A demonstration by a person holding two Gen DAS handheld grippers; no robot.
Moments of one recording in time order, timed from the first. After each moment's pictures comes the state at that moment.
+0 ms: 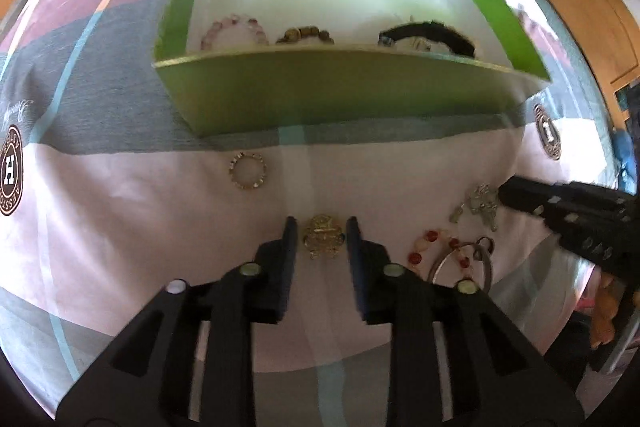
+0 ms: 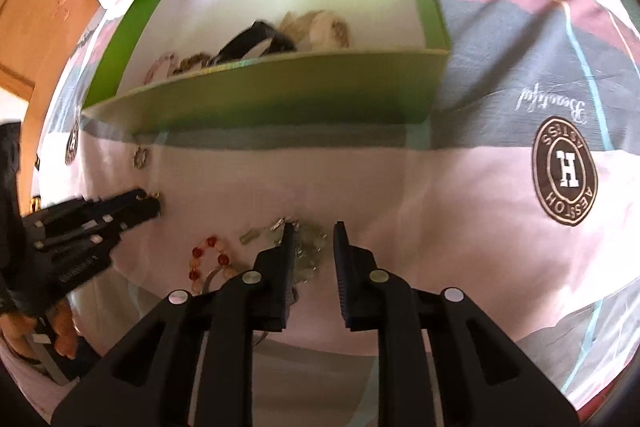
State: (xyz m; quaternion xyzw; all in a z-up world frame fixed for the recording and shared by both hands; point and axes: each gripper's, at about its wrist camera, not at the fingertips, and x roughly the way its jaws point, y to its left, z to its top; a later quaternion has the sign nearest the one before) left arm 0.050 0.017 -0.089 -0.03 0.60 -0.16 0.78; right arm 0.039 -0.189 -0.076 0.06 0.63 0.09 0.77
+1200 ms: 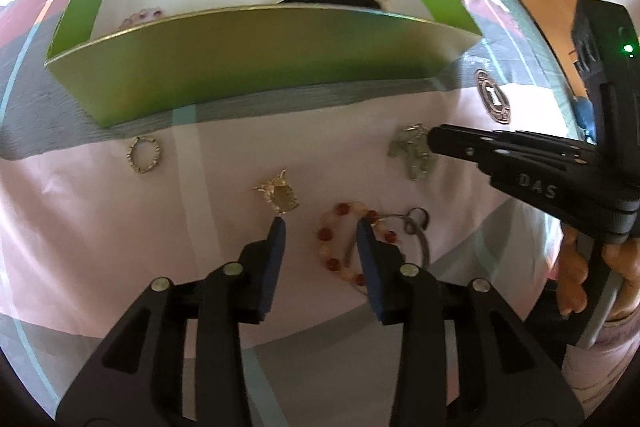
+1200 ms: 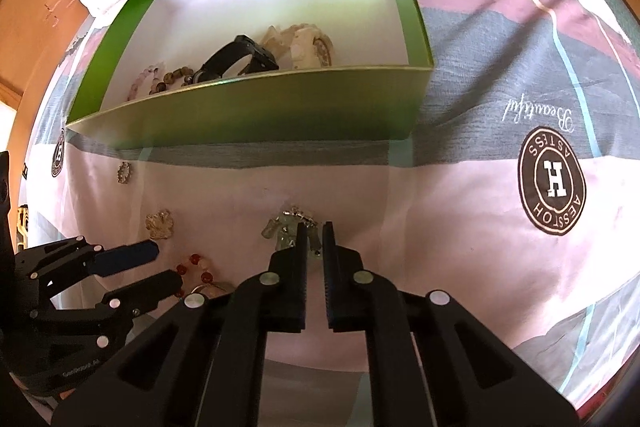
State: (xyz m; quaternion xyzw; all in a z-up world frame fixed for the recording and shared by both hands) left arm 0.026 -0.022 -0.093 -0.03 0.61 -0.23 0.76; right arm 0.035 -0.195 -0.078 0.06 0.62 0.06 0.78
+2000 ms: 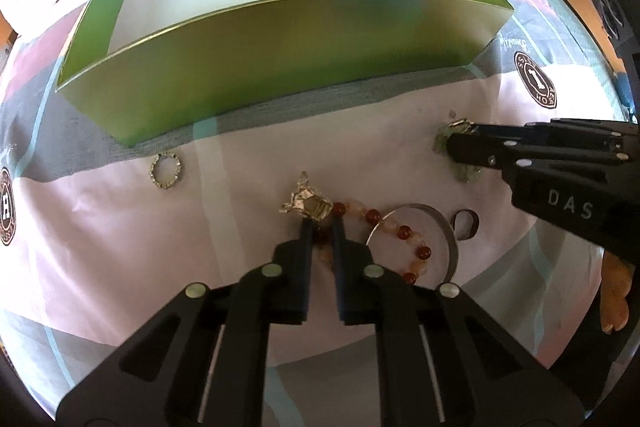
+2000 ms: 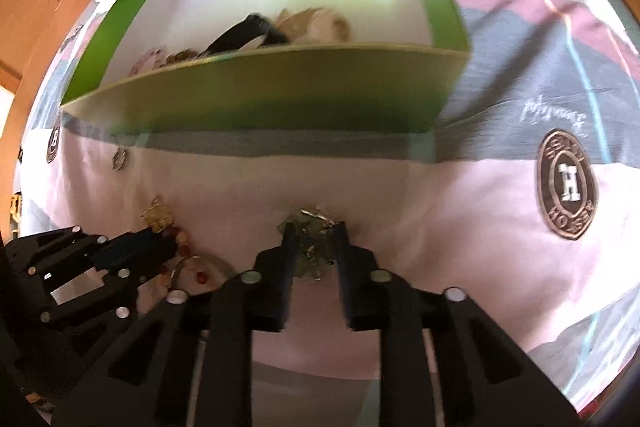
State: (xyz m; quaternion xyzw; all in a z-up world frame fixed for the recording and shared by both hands) left arm 0.025 -0.037 -0.101 0.06 0.59 -0.18 0.79; right arm 0.035 -0.180 -0.088 0.04 0.62 0.08 0.78
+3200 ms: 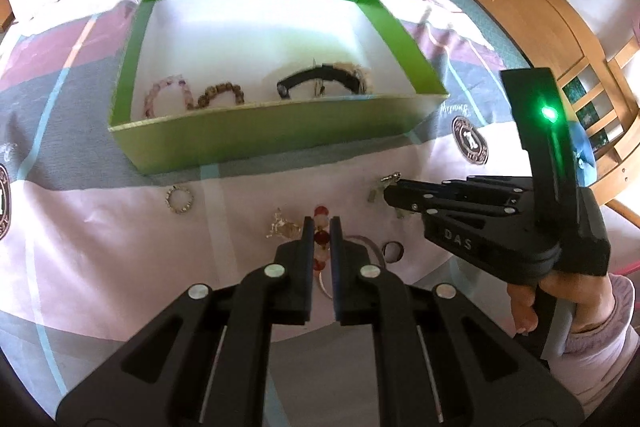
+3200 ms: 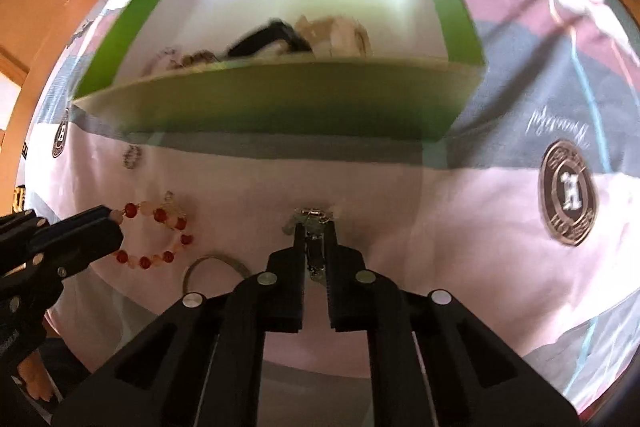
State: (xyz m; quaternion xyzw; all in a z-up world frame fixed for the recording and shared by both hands) left arm 0.021 -0.010 -0.039 -0.04 0.53 -0.24 0.81; right arm 0.033 -0.167 -0.075 0.03 0.60 0.09 0.79
